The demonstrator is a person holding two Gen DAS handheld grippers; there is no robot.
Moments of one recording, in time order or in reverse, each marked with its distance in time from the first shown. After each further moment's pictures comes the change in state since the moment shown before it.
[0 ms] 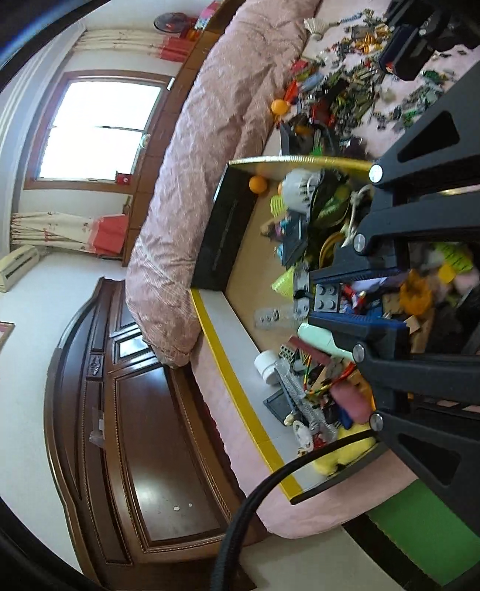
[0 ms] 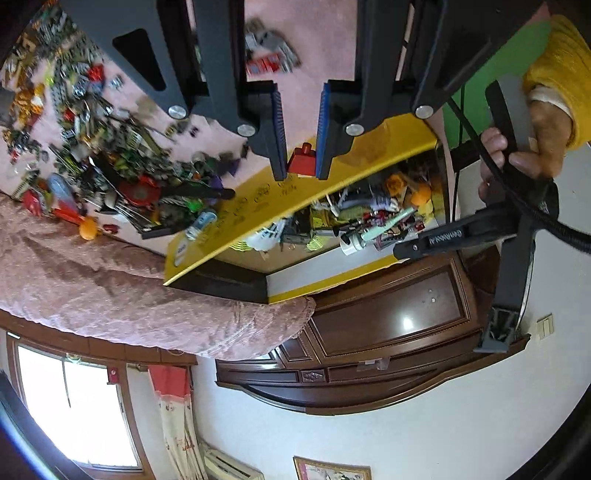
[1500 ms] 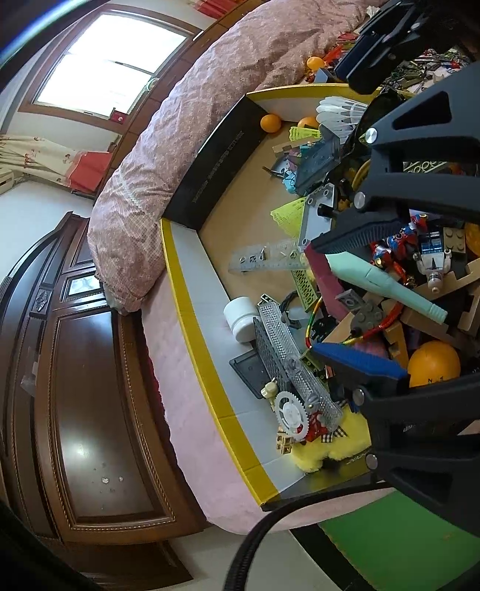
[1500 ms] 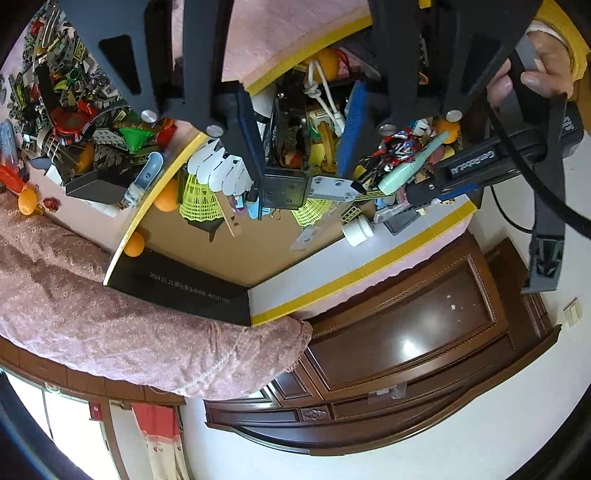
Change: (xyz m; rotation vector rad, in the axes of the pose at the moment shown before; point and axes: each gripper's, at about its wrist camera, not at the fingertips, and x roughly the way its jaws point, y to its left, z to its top) left arm 0.067 0.057 0.022 -0.214 0.173 0.100; right arm 0.136 0.002 0.083 0.043 0.155 0.050
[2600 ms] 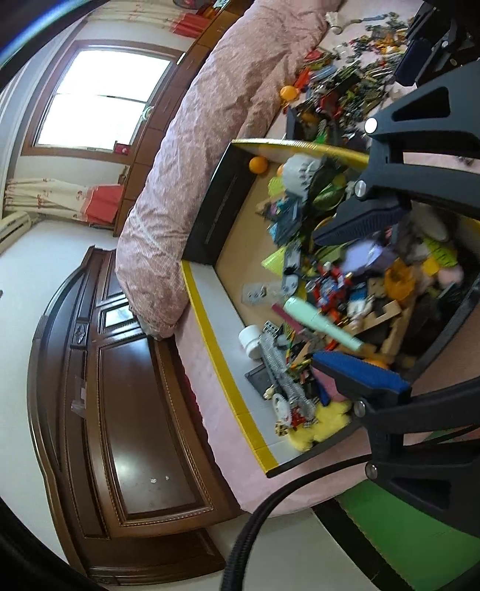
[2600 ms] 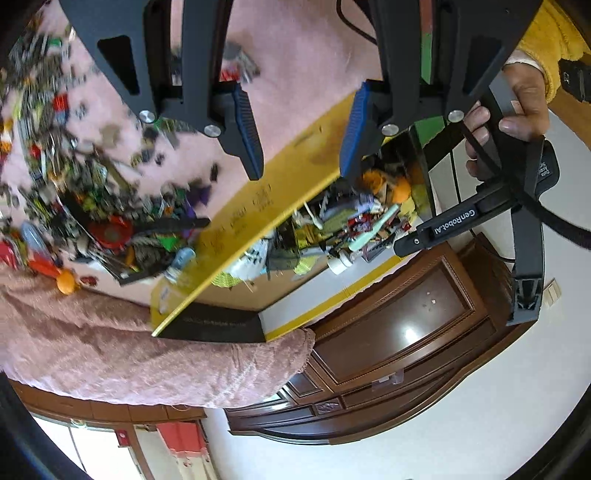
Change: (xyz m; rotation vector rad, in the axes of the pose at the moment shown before) left arm -0.088 -0.040 -0.047 0.125 -0.122 -0.030; right arm -0.114 -0.008 -0.088 0.143 -0.002 0.041
